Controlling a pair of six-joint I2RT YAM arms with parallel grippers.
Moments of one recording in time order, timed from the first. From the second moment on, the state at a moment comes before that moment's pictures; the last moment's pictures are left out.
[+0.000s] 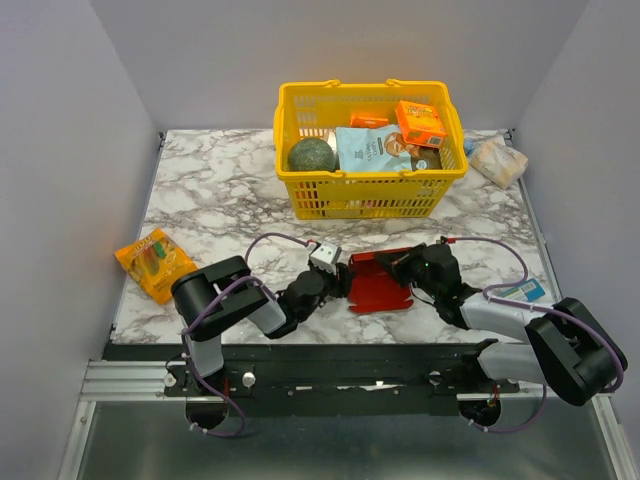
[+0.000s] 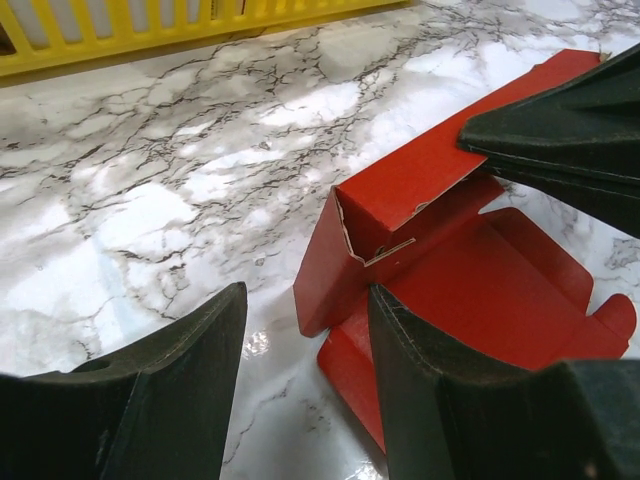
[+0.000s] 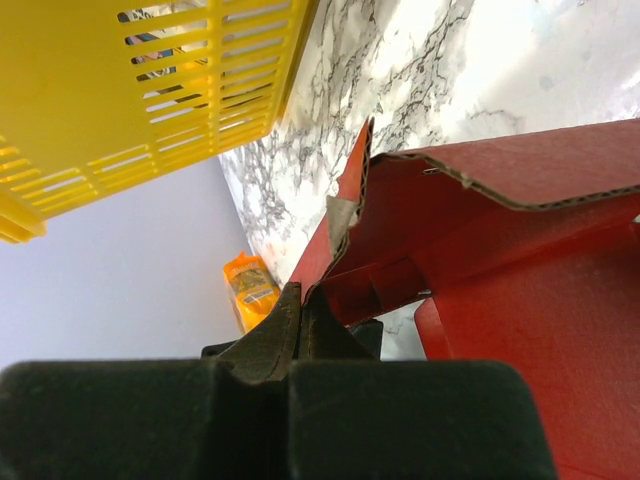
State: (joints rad) left arm -1.00 1.80 0.43 1.17 -0.36 -0.35; right arm 0.54 1.24 0.27 0.54 0.01 1.49
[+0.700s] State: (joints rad) left arm -1.00 1.86 0.49 1.19 -0.37 -0.32; right arm 0.53 1.25 0.27 0.55 0.01 1.49
